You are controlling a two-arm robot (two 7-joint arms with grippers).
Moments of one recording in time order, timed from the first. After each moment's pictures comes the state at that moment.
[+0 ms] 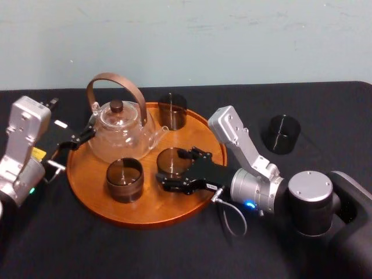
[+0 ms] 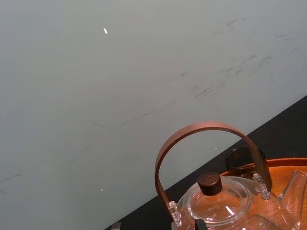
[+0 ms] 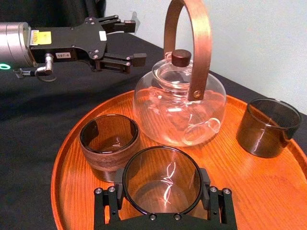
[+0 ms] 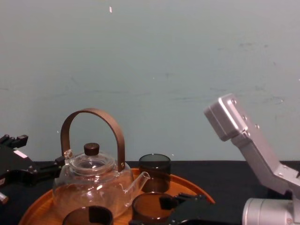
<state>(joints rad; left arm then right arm) -0.20 0.60 0.45 -1.41 -0.25 -0.12 0.03 0.31 0.31 -0.58 -1.35 0.27 0.17 0.48</state>
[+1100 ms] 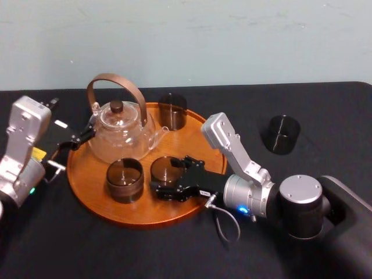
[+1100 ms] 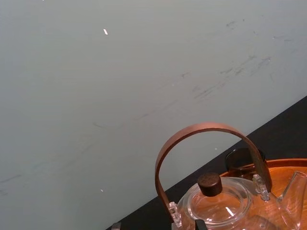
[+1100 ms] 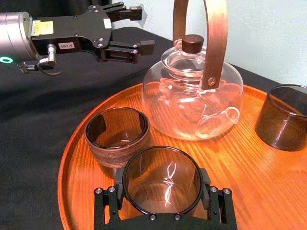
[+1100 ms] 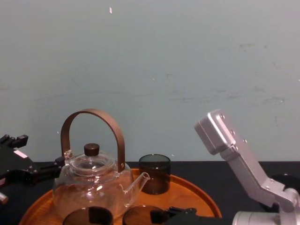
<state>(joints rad) -0.20 0.60 0.45 -1.41 -0.25 -0.12 0.03 0.34 0.27 -0.60 -1.27 0.29 0.17 0.51</state>
